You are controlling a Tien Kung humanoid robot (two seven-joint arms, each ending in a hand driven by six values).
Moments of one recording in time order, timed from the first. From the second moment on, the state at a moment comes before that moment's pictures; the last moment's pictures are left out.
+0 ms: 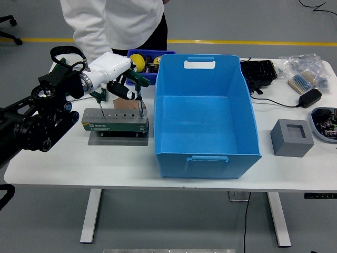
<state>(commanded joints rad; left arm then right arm) -0.90 0.24 -0.72 -0.76 2.02 0.07 -0.17 0.20 -0.22 0.05 0.23 0.07 -0.18 -0.07</state>
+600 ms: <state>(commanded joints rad) -0.88 0.21 -0.69 -0.70 1.94 0.24 -0.21 0.20 -0.22 0.06 0.23 0.06 -0.18 -0.08</state>
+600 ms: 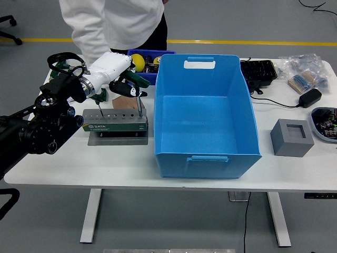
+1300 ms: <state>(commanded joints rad) -0.88 0.26 -0.71 -0.84 1.89 0.22 -0.23 0.19 -0.22 0.05 0.23 0.07 -0.18 -0.07</state>
